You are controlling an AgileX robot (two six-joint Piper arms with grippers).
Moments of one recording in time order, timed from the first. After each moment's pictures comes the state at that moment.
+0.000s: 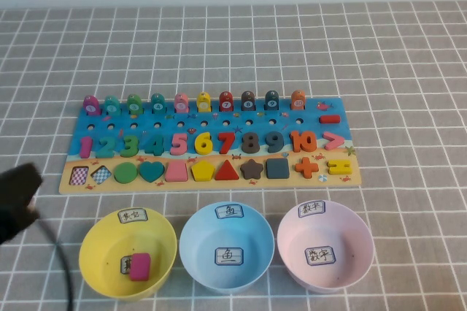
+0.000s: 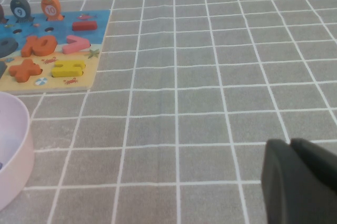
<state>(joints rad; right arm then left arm) 0.03 -0.01 0.03 0.12 0.38 0.00 -0.17 0.57 -0.43 -0.62 0.31 0.10</state>
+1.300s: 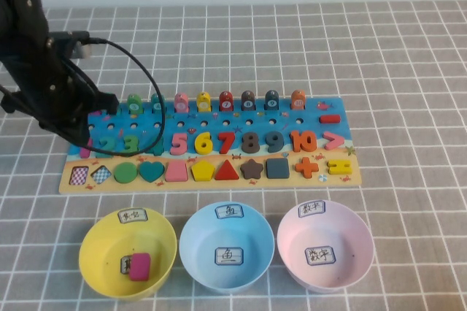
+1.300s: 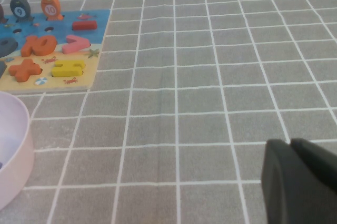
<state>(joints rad) 0.03 -0.01 0.03 0.12 0.38 0.00 -0.15 1.92 -1.60 -0.03 1.17 -0.04</state>
